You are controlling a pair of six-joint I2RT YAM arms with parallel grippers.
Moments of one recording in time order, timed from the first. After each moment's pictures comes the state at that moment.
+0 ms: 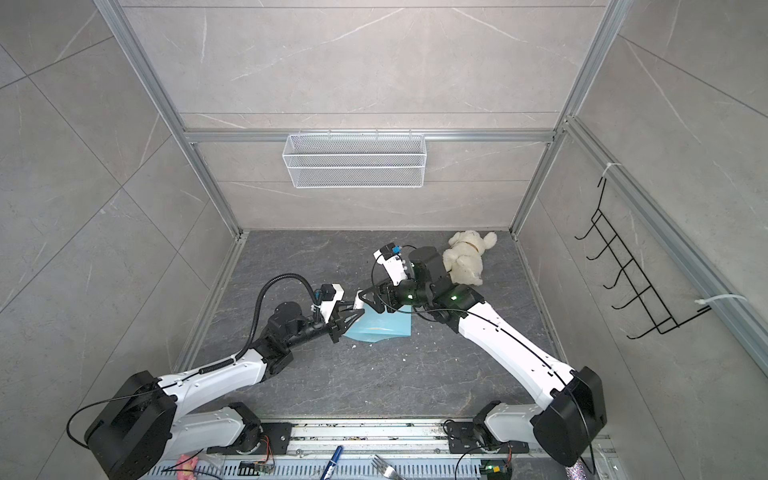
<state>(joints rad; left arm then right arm) -0.67 1.21 0.48 0.62 0.43 -0.08 0.62 1.33 1.16 -0.36 -0.50 0.24</state>
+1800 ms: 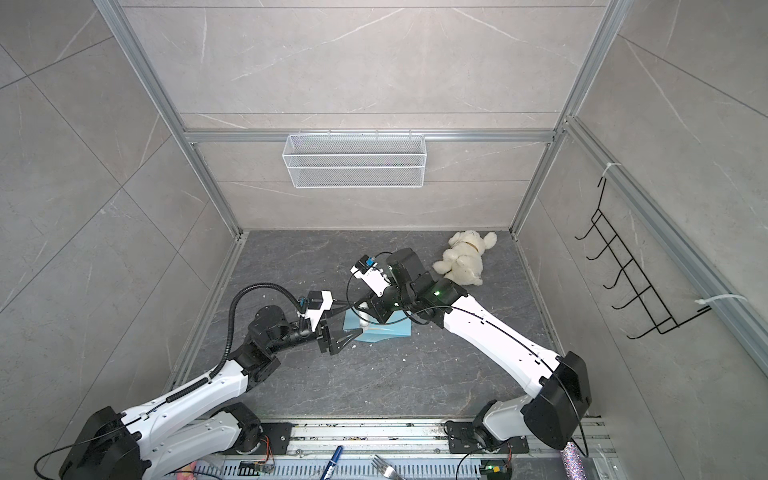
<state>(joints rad) -0.65 1.00 0.48 0.49 0.69 -0.08 0.72 1.40 1.30 -0.59 -0.45 -0.07</state>
